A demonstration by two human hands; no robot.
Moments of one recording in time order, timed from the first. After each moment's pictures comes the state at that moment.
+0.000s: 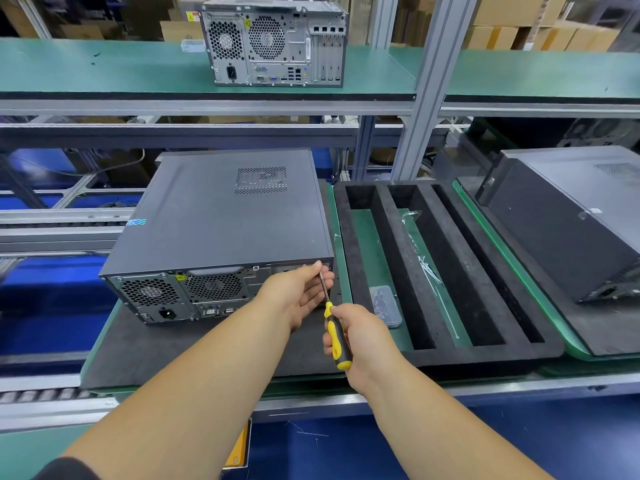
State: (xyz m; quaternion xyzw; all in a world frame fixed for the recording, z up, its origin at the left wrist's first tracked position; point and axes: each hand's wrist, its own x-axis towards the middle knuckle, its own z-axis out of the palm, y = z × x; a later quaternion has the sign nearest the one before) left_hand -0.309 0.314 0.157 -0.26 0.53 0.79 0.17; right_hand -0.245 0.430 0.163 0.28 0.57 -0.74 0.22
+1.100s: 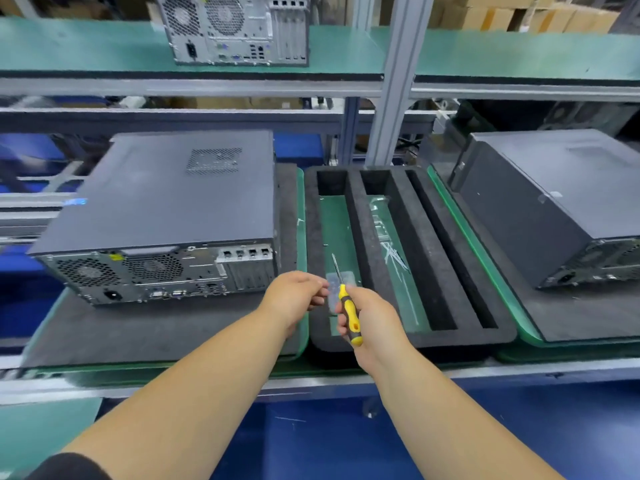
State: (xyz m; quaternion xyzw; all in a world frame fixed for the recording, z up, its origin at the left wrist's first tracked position) left_hand -0.290 0.412 0.126 -0.18 0.74 0.64 0.13; right_hand -0.254 0.538 0.138 0.27 0.57 -0.76 0.16
